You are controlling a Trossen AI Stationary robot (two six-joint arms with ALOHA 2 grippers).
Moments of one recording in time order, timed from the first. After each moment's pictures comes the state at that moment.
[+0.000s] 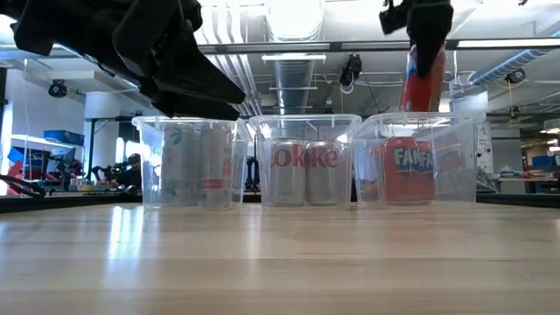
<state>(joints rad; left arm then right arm) -0.38 1.49 0.62 0.39 -0.55 -0.30 -0.36 1.41 1.53 -1.50 0.22 0.04</state>
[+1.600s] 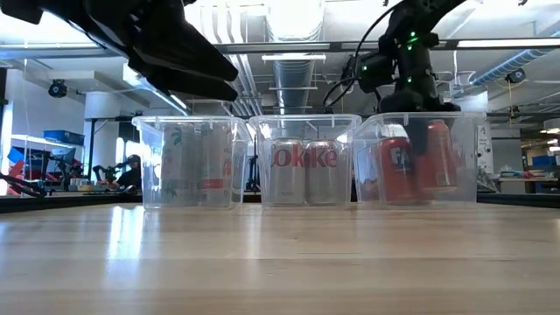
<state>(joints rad) -0.45 1.47 0.73 0.20 -0.56 -0.28 -0.58 1.61 1.20 -1.24 -0.03 0.35</state>
